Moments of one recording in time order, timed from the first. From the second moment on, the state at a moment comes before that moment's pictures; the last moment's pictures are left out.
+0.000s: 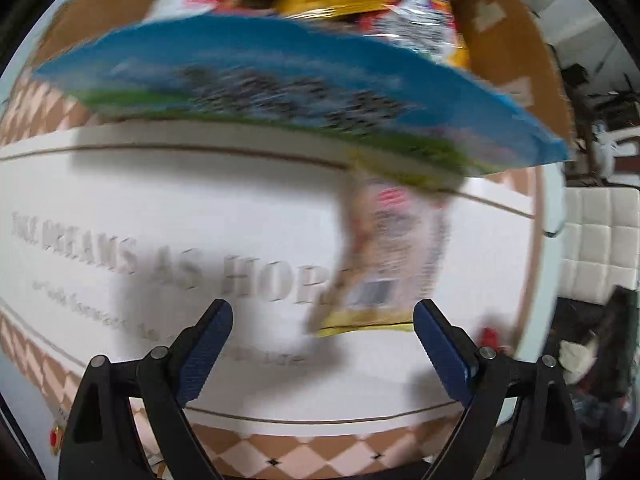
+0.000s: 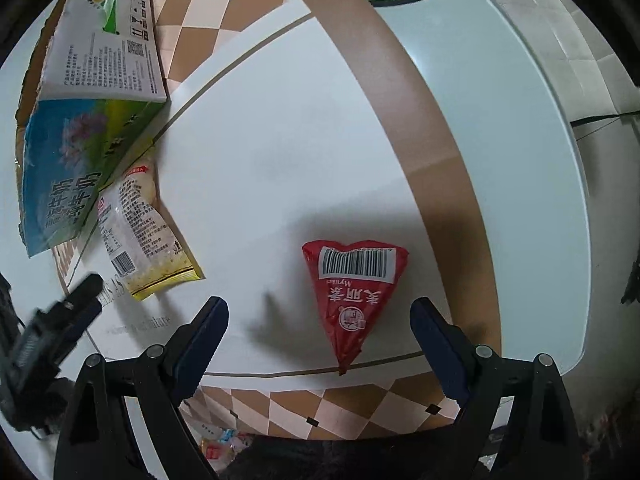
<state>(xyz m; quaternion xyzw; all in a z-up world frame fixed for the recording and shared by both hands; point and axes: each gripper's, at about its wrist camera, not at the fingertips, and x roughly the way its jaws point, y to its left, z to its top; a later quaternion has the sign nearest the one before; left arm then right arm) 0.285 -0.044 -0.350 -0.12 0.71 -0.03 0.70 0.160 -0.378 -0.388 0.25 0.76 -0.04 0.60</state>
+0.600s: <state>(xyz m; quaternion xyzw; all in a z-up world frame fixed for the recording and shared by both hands) 0.347 -0.142 -0.390 -0.01 0.73 -0.05 0.68 0.160 -0.382 -0.401 0.25 0.77 -0.04 0.59</state>
